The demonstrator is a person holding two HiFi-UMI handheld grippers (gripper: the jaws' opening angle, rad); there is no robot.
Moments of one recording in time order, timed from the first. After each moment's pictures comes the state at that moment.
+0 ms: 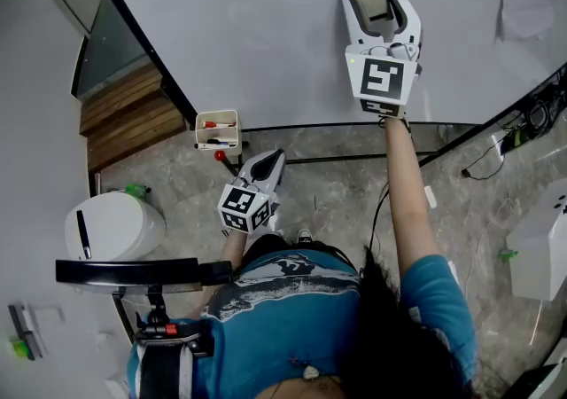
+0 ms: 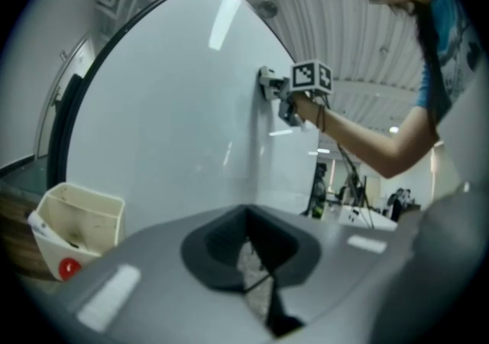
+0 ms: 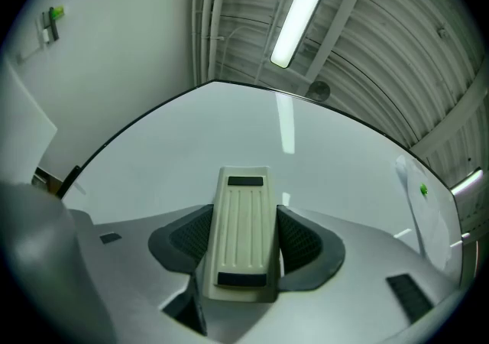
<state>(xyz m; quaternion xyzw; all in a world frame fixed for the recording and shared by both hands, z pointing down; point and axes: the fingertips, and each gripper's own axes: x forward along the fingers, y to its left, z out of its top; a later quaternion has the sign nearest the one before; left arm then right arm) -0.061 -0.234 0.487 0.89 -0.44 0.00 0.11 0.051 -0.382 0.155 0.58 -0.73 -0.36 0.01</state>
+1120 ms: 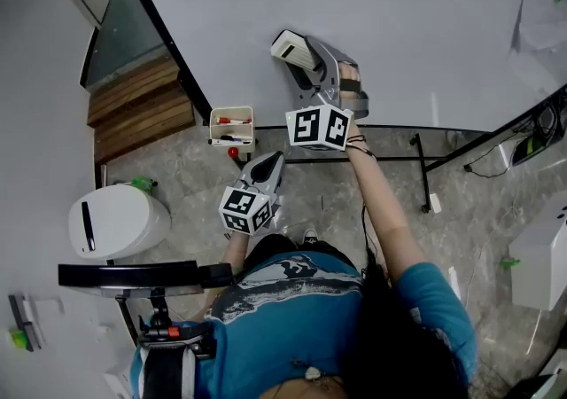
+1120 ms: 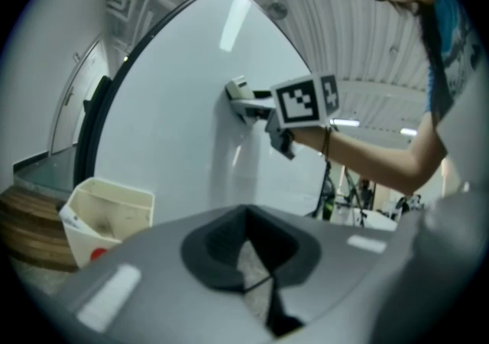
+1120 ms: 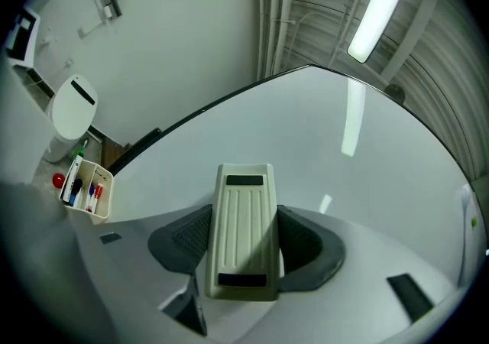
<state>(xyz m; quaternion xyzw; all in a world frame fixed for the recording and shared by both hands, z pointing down) -0.088 -0.236 0.507 0.87 -0.47 0.01 0.12 -0.076 -0.374 0.316 0.47 -0.75 -0.42 0.19</state>
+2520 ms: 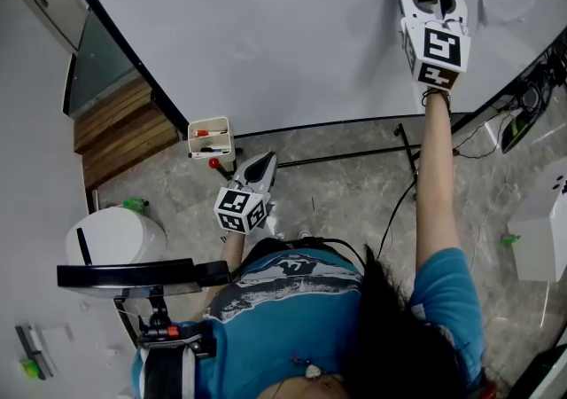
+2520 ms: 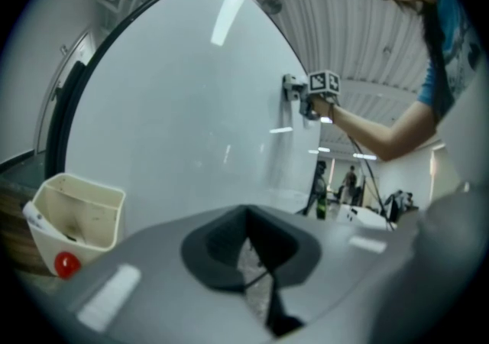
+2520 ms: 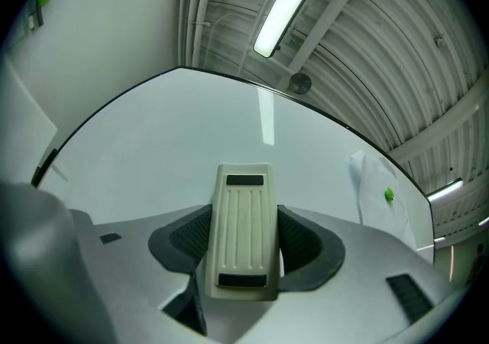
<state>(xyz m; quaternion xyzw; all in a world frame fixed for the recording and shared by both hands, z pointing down) -0.061 -0.237 0.498 0.89 -0.43 0.01 0.12 0.176 -0.396 0.101 0.63 -0.70 -0.34 0.03</state>
